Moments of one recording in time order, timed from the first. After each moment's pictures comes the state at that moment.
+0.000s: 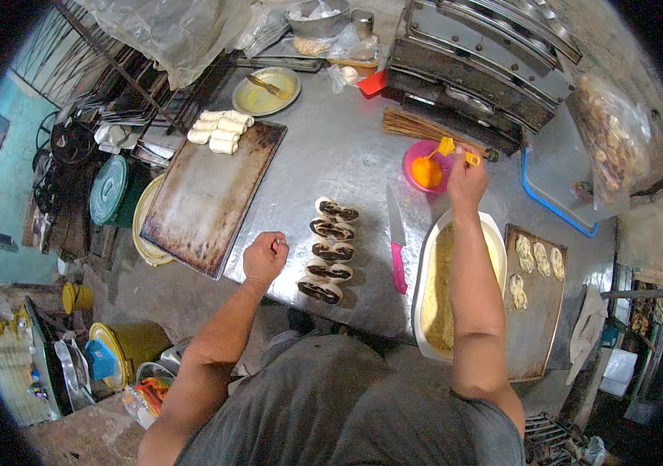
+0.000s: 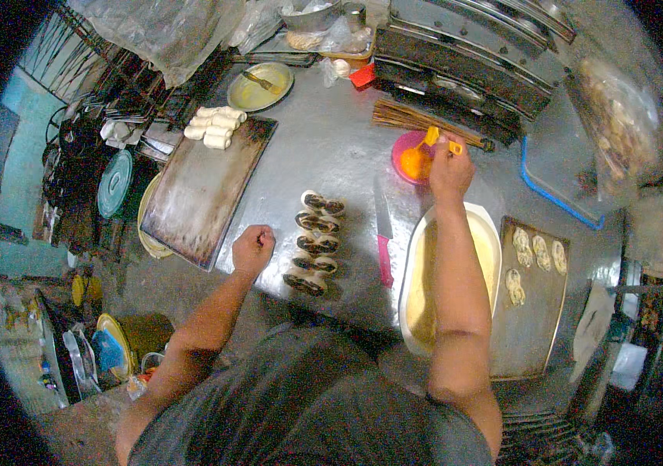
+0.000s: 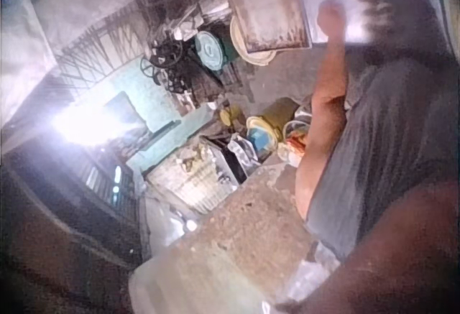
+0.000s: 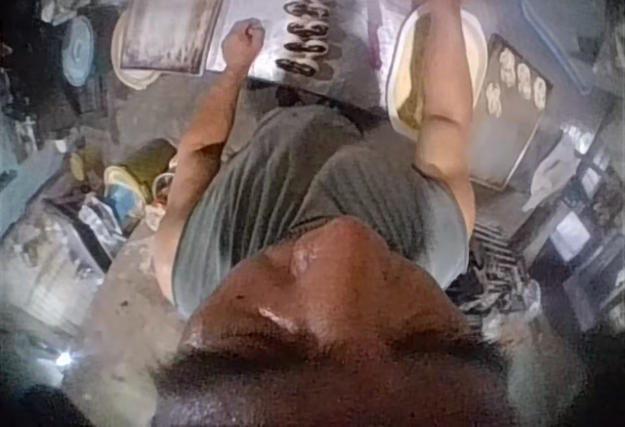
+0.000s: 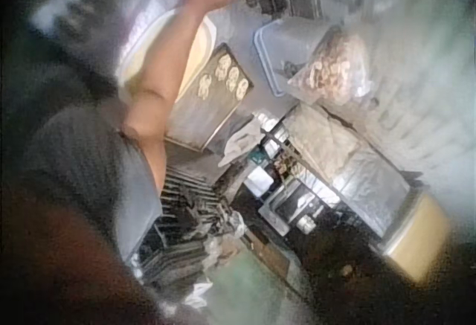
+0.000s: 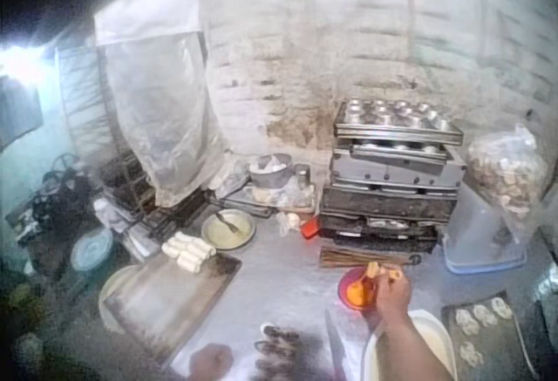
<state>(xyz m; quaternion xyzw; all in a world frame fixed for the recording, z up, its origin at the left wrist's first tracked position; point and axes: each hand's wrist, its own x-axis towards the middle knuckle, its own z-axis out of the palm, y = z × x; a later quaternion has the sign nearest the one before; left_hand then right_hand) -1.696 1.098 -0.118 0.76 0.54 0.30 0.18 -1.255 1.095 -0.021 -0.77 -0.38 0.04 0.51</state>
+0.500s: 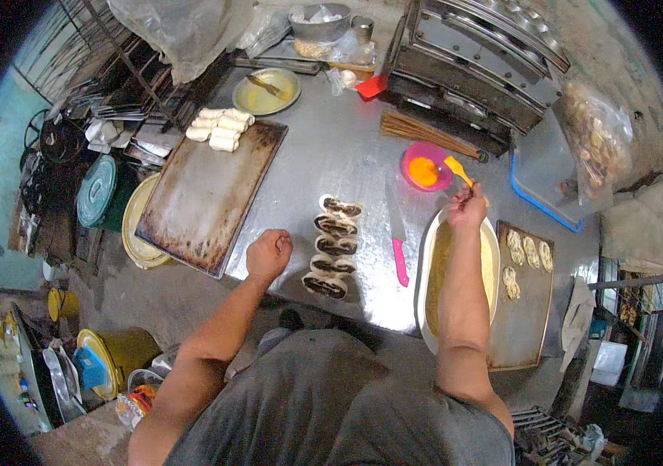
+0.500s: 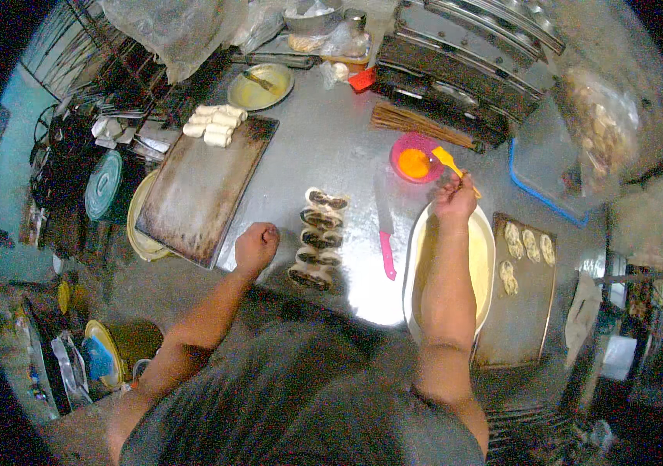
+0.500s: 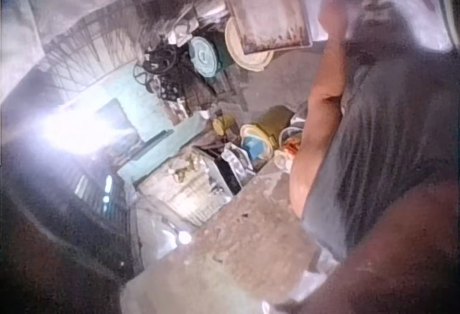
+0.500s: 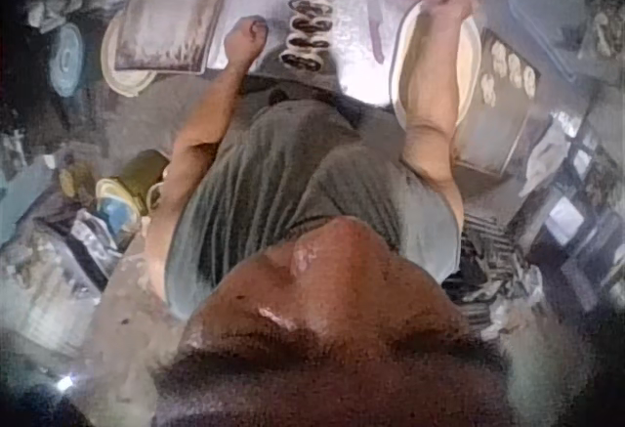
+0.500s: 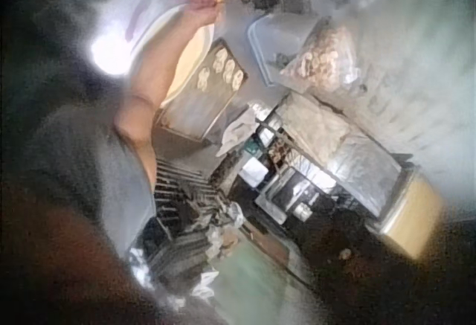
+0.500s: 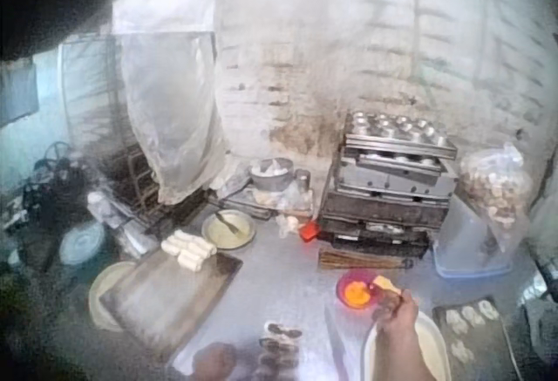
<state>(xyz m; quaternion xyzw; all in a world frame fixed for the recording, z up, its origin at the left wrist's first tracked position) -1.705 1.102 -0.120 0.78 0.53 0.26 0.20 -1.239 1.052 -0.069 -0.52 0.01 0.31 0.79</state>
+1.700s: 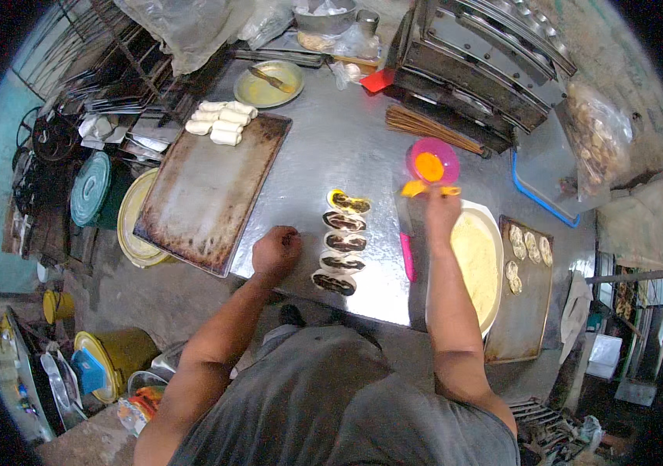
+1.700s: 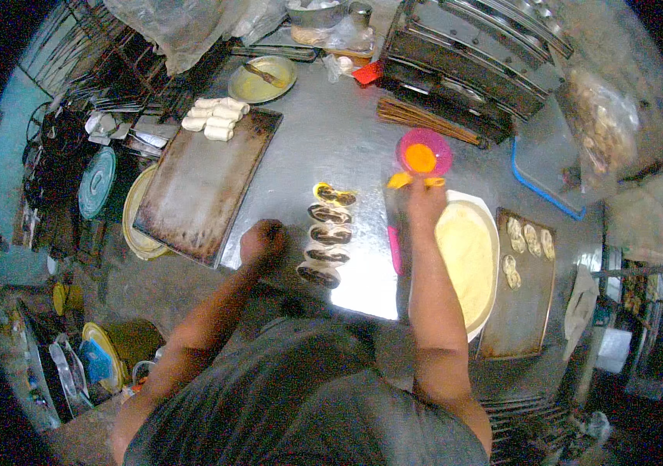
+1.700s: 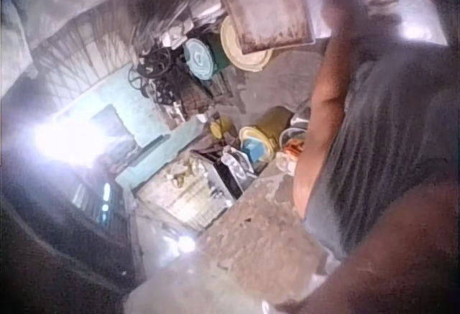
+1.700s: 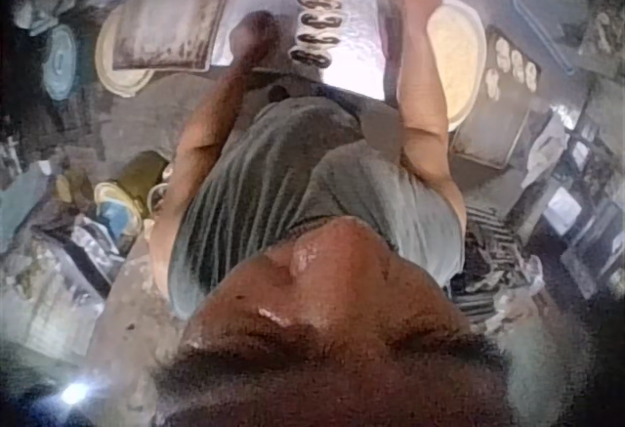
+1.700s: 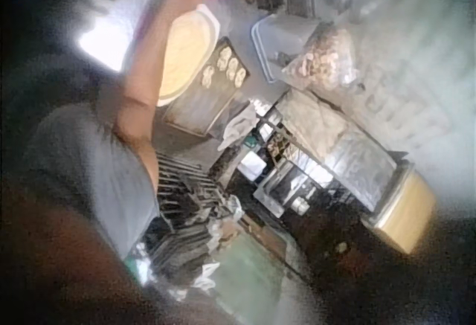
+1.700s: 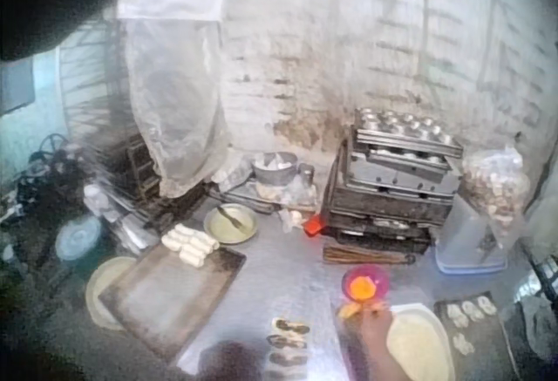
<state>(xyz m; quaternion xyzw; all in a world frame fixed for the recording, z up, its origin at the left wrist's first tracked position) -1.700 1.099 -0.092 0.73 0.59 0.17 0.28 -1.337 1.057 -0.071 -0.82 -0.31 0.03 0.48</state>
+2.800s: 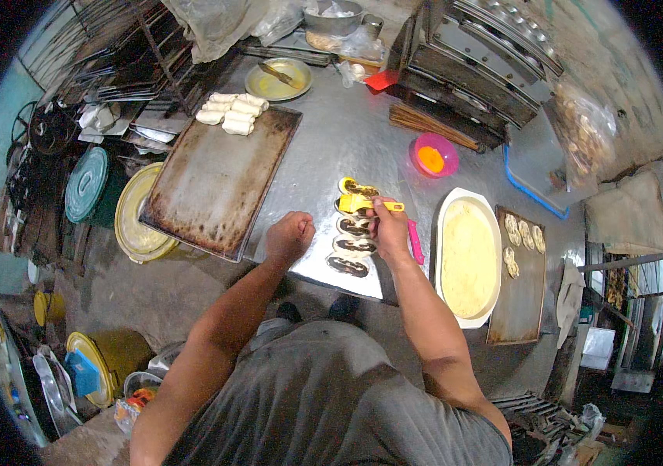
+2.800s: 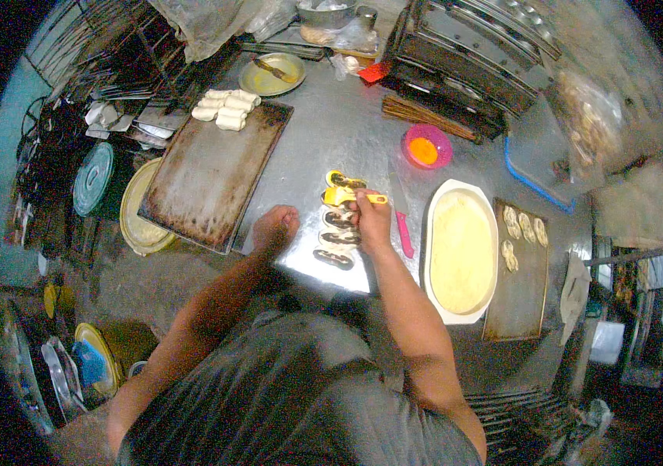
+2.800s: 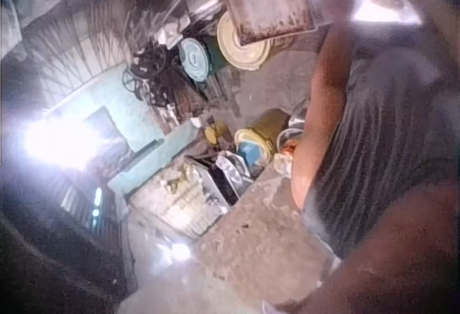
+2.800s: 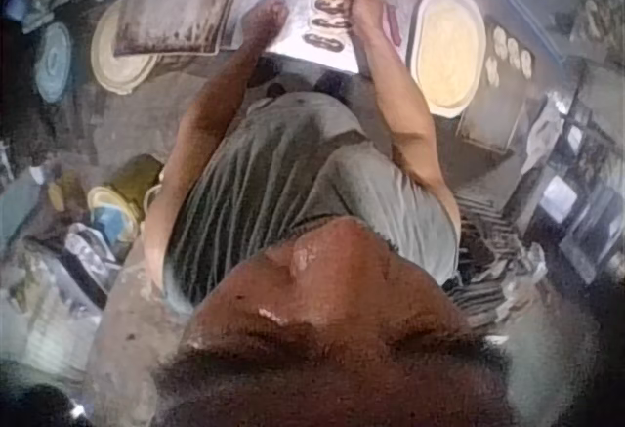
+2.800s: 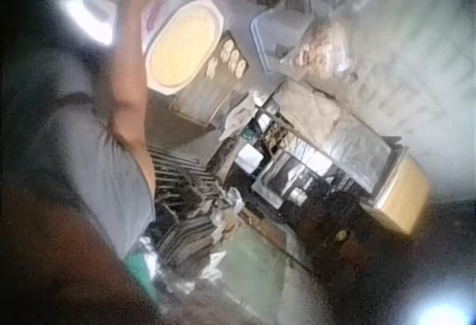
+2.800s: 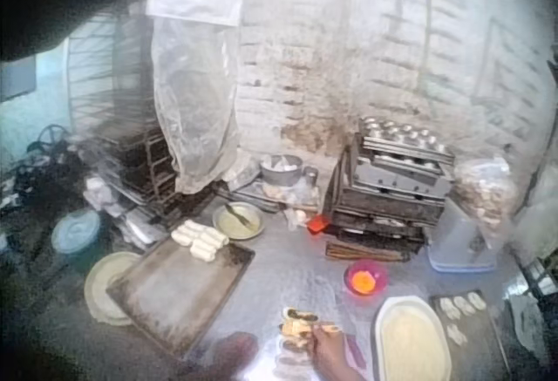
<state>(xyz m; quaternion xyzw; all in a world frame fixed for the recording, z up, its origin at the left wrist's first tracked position) -1.714 1.104 -0.119 0.78 0.49 0.28 0.27 -1.491 1.029 -0.060 -0.63 -0.17 0.44 0.62</state>
